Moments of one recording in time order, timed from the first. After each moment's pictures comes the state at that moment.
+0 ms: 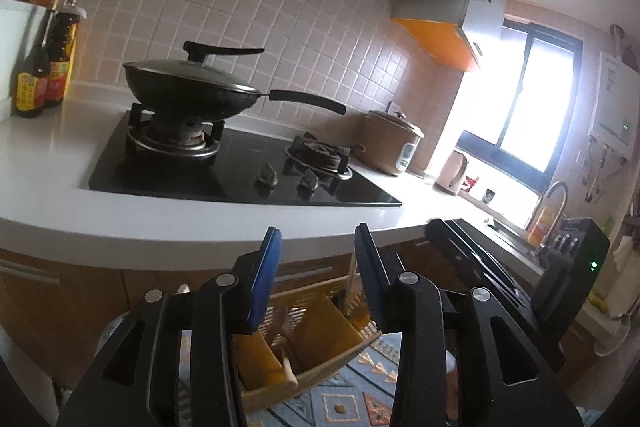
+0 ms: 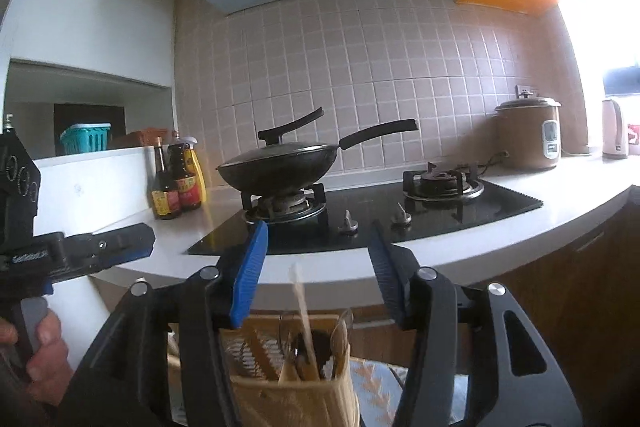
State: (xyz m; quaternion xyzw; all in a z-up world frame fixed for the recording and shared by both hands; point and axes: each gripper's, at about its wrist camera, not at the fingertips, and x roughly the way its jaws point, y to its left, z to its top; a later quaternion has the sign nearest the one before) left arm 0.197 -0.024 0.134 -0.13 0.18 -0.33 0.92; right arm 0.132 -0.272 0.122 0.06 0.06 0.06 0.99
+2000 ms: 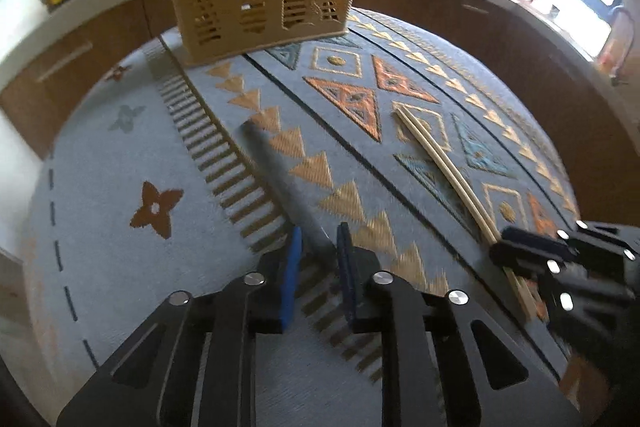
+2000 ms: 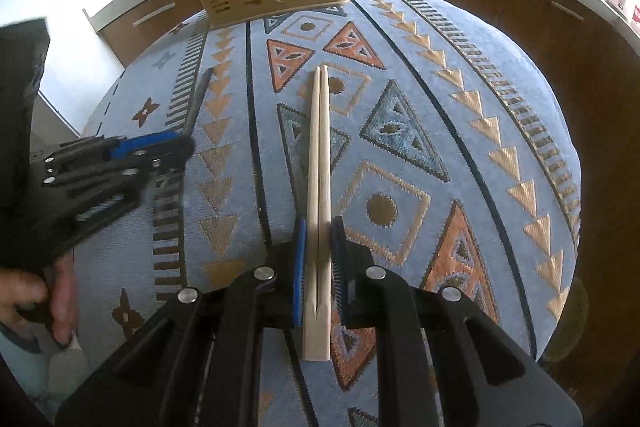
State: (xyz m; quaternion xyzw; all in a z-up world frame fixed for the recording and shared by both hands) left arm 0.030 -0.090 -0.055 0.05 0.46 -0.22 0.86; right arm -0.045 -0.264 -0.054 0.04 0.49 0.07 0.87
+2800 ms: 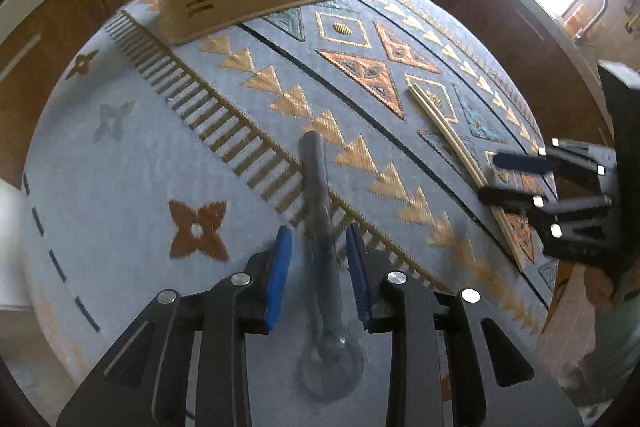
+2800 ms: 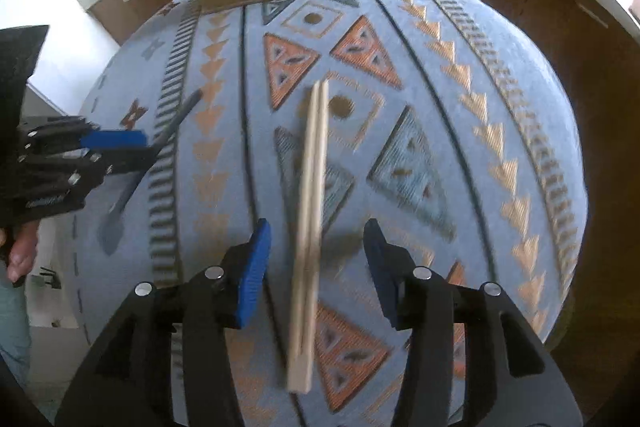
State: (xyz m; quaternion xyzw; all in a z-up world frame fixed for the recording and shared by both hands) left arm 0.079 -0.060 -0.047 0.09 0.55 -0.30 0.77; right arm 0.019 -0.260 -0.047 0.01 0.57 0.08 0.82
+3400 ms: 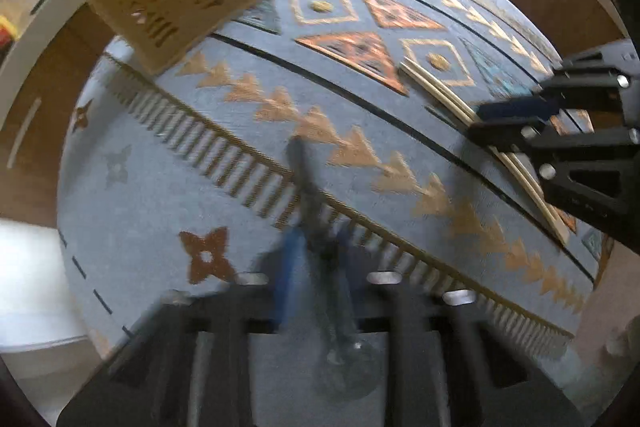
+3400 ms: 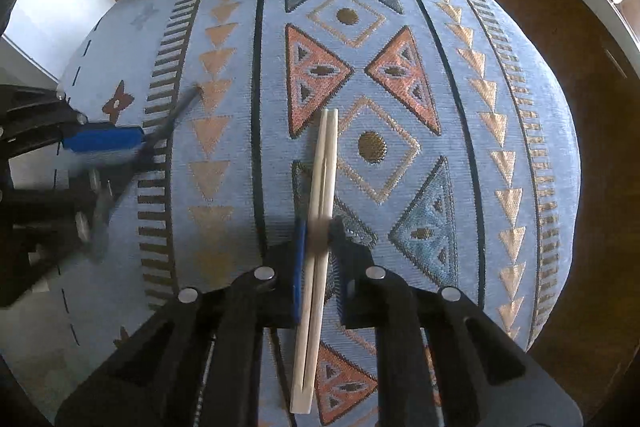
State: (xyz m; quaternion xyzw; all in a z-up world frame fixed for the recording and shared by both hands) left arm 0.084 -0.098 -0.049 0.21 0.56 -0.26 0.76; right arm 0.059 -0.223 -0.045 -0.08 0.61 0.09 0.78
